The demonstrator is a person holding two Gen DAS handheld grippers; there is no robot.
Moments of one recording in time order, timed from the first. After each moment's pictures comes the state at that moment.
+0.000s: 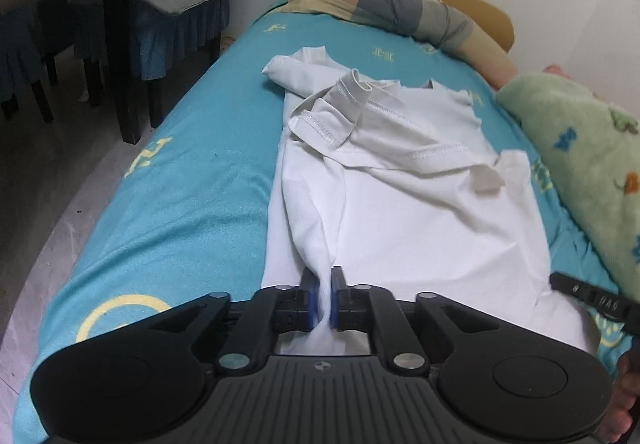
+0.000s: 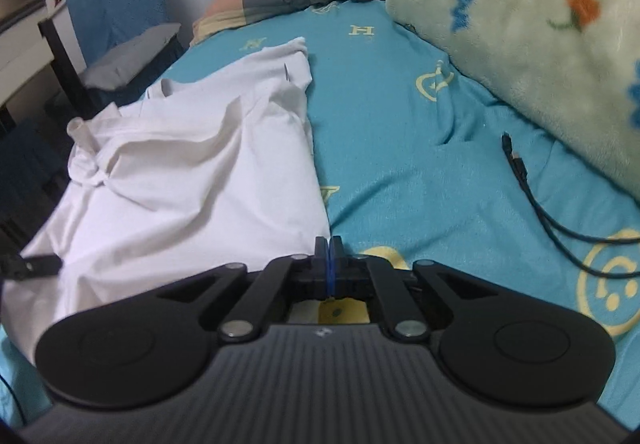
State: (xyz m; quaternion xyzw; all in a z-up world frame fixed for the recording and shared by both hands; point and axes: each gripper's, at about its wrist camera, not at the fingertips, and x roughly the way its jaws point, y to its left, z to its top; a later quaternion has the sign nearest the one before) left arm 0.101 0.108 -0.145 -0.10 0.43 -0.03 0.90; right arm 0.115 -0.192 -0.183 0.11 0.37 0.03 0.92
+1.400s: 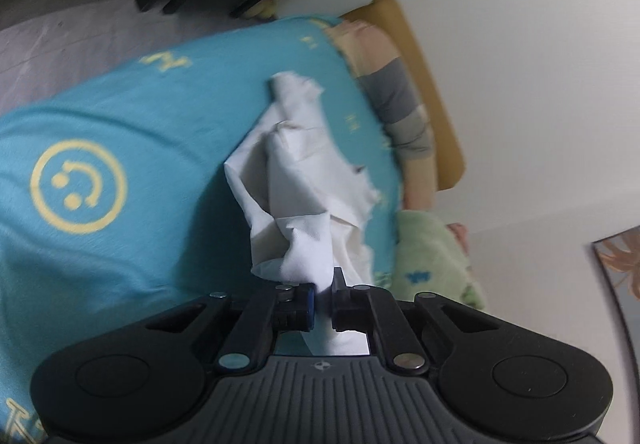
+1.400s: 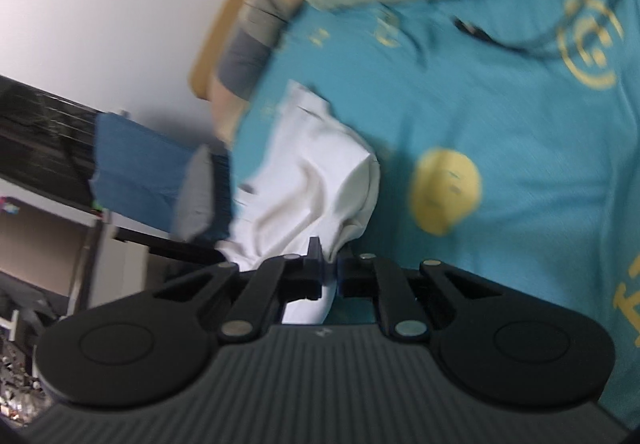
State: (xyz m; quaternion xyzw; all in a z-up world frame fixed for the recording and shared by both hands) left arm 0.043 0.156 -0.074 -0.50 0.35 -0.06 0.79; right arm 0.042 -0.219 -0.117 0.50 0.32 0.03 0.80
